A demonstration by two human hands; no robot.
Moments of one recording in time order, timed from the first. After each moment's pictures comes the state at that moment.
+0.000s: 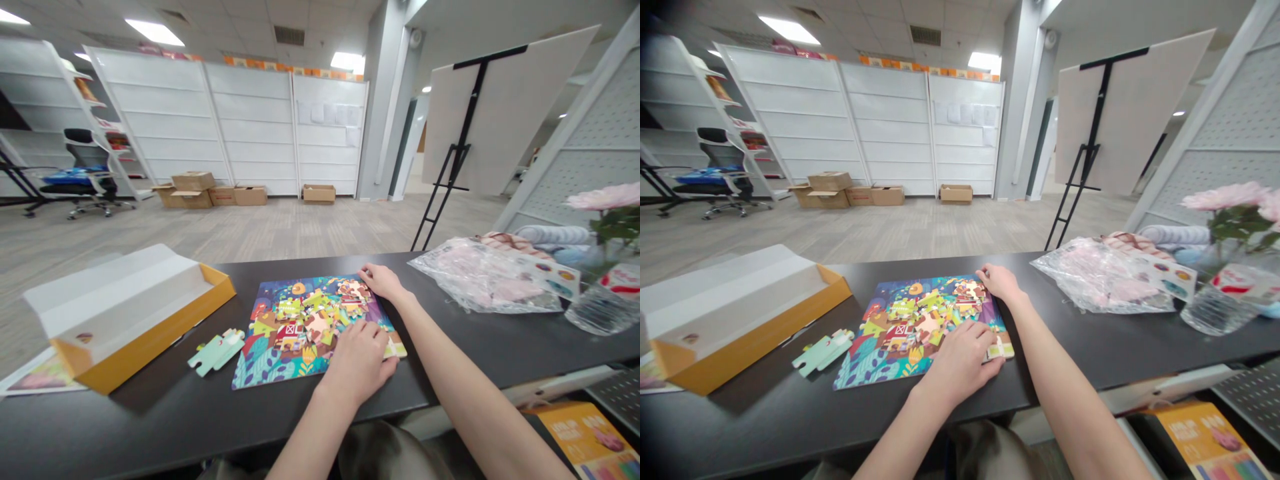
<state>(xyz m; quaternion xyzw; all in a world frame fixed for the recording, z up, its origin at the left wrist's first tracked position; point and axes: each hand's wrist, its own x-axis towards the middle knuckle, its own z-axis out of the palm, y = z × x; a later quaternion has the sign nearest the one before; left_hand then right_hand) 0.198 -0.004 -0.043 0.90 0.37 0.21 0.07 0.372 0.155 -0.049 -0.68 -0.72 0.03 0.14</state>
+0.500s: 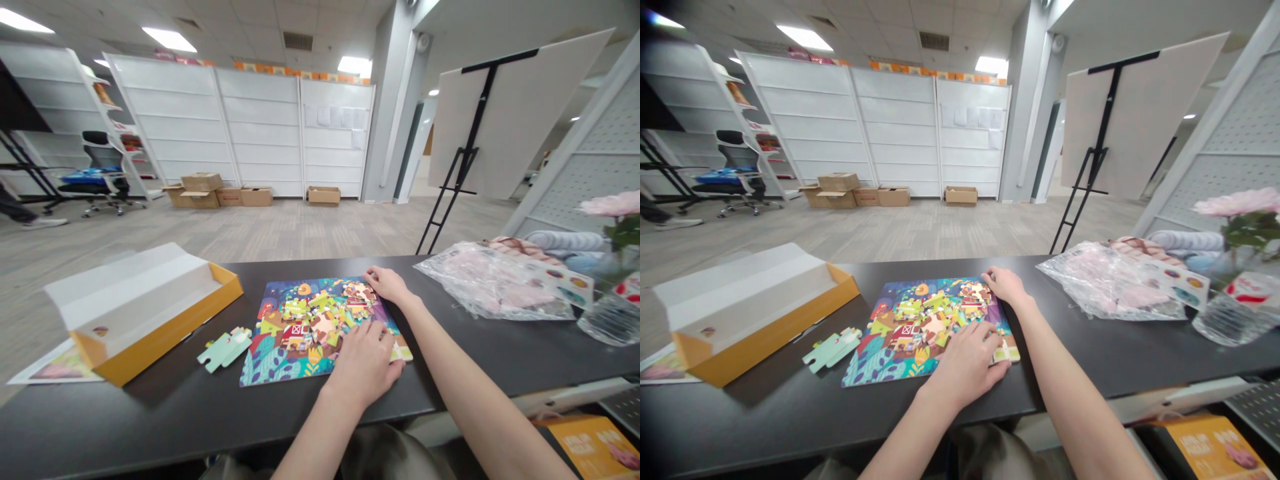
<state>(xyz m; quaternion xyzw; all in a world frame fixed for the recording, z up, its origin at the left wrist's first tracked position) 0.198 -0.007 -0.037 0.90 0.38 0.21 0.06 0.373 0.154 -0.050 -0.67 -0.73 0.03 0.14</state>
